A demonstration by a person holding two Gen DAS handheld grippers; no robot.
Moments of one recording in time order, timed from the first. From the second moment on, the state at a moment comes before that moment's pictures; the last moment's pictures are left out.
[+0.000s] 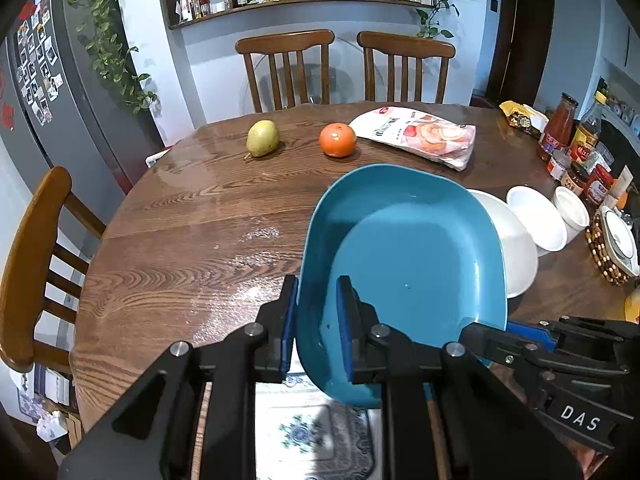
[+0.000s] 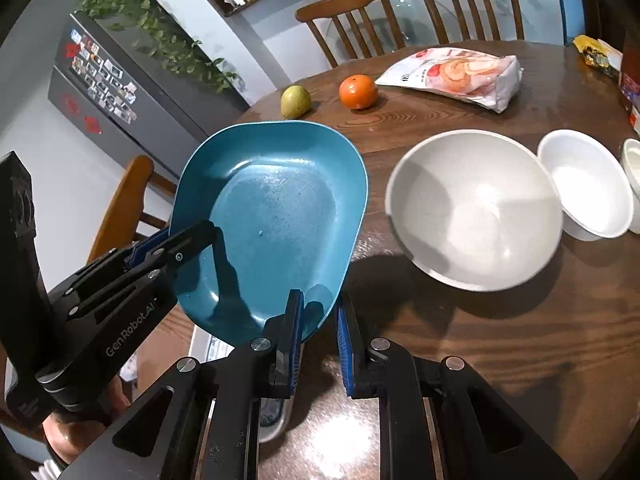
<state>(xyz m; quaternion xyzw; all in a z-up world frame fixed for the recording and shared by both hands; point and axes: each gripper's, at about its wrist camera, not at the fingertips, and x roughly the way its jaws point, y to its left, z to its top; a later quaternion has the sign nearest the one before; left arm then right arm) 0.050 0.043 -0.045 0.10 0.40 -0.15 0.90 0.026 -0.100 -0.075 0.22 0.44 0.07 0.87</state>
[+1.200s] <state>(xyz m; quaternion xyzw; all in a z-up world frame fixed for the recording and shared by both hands) -0.034 0.084 -0.077 0.06 0.46 -0.07 0.88 -0.036 -0.058 -0.107 0.18 0.51 0.14 0.83</state>
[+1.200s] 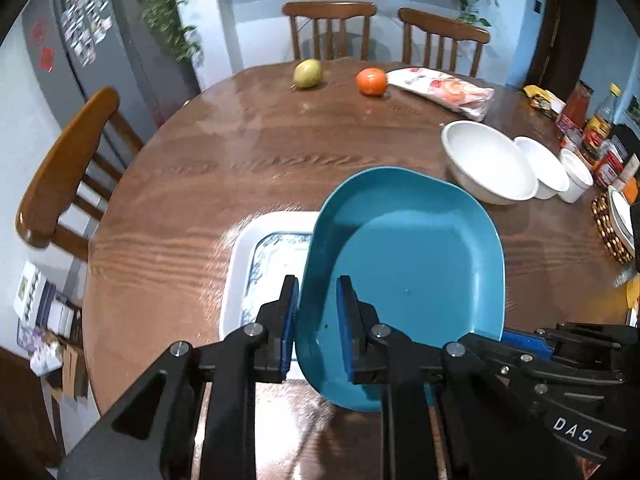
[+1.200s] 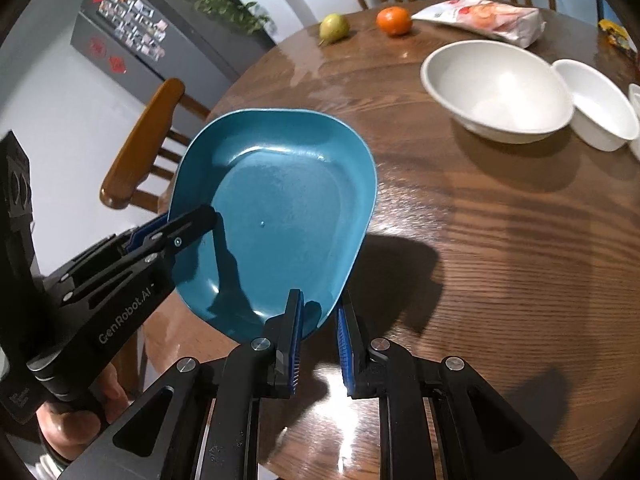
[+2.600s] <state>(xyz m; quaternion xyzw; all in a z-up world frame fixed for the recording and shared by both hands) 0.006 0.126 -0.128 0.06 0.51 -0.04 0.85 0.011 0.016 -0.127 0.06 0.54 0.12 0.83</state>
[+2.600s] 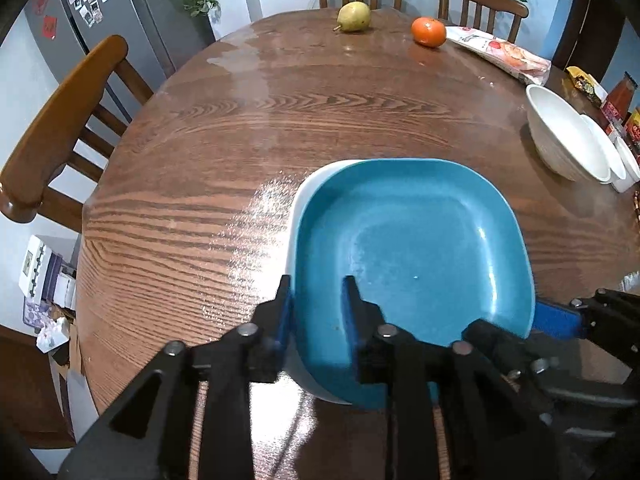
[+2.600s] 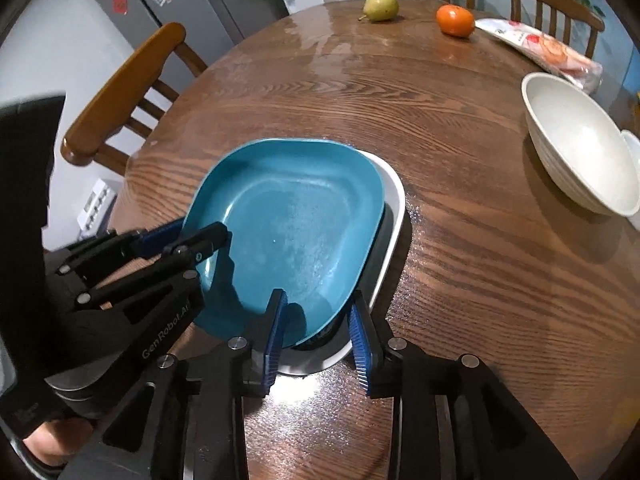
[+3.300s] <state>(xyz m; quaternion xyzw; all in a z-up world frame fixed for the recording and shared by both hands) 0.007 0.129 -0.080 0.03 0.48 -0.02 0.88 -0.007 -0.031 -0.076 0.11 0.48 0.10 0.87</state>
